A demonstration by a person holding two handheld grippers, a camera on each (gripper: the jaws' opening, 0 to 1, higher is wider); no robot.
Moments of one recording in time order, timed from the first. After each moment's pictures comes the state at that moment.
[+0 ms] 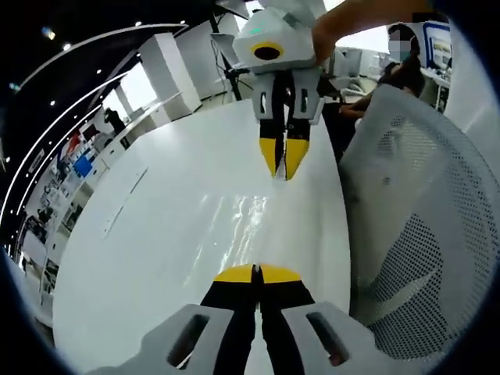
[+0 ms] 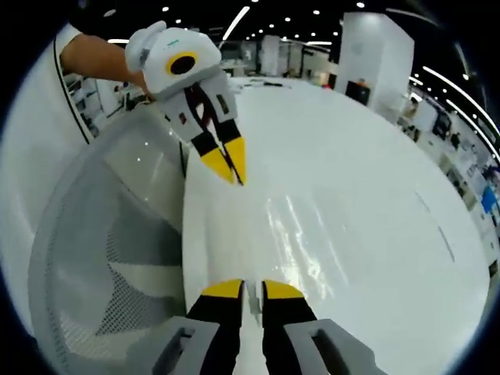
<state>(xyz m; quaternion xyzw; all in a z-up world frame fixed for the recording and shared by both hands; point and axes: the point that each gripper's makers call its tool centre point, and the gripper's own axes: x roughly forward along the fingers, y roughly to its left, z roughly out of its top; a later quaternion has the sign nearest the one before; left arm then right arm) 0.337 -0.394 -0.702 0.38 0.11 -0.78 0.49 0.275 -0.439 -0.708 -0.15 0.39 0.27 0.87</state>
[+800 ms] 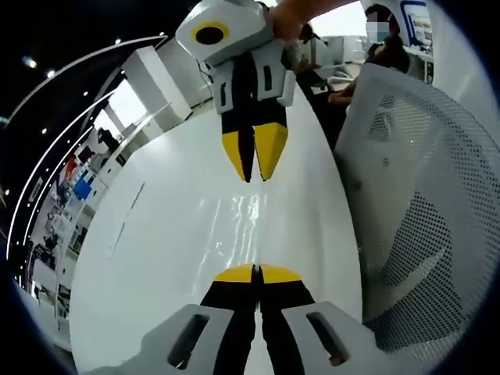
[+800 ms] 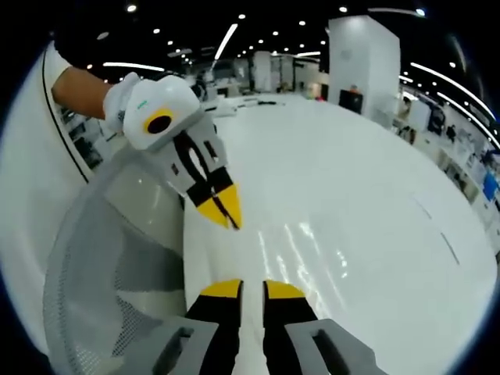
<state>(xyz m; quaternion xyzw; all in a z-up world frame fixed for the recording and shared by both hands) 0.327 -0.395 -0.706 0.40 0.05 -0.79 0.46 0.278 -0.428 -0.691 -0.10 0.38 0.26 0.88</state>
